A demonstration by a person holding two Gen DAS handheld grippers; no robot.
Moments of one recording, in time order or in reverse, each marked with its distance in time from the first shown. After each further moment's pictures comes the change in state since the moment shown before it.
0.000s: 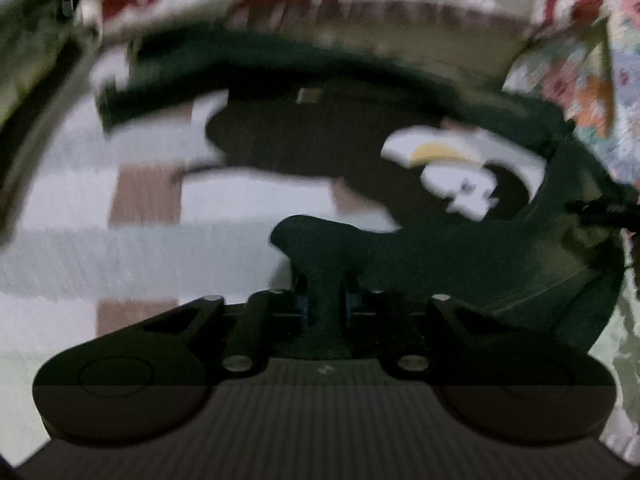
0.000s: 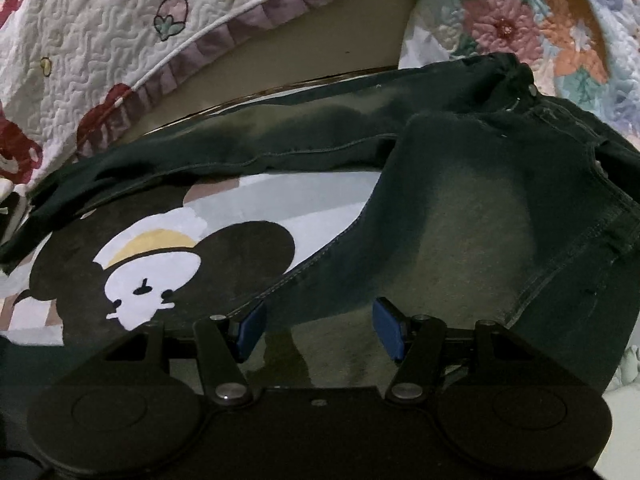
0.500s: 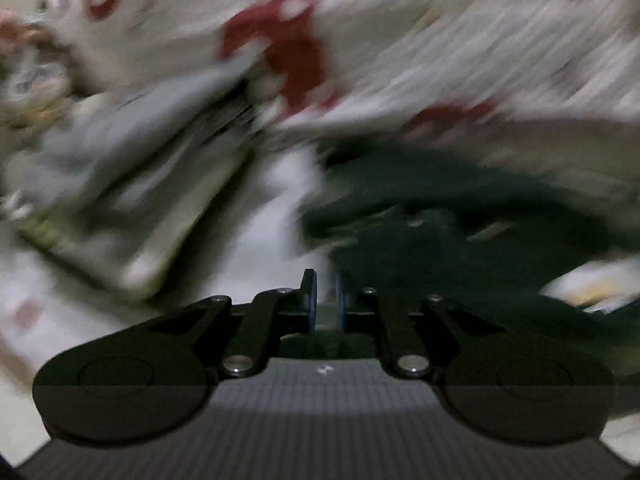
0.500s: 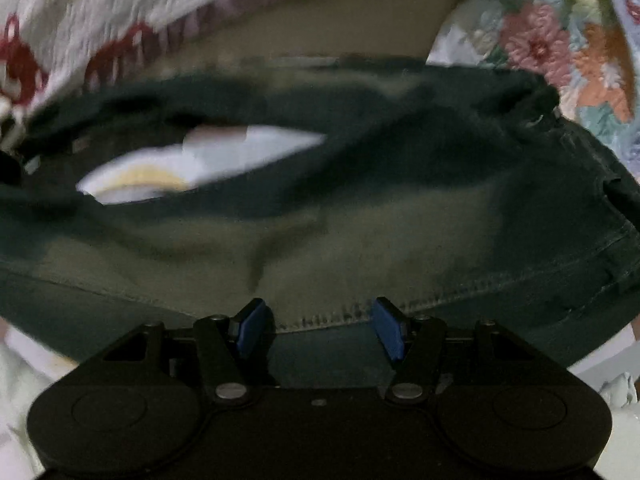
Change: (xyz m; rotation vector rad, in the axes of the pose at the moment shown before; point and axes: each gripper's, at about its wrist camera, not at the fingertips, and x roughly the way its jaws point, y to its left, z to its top) left arm -0.010 0.074 0.042 -0.219 -0.103 0.428; right arm 0.020 0.017 -0.018 -0.220 0.059 -0.073
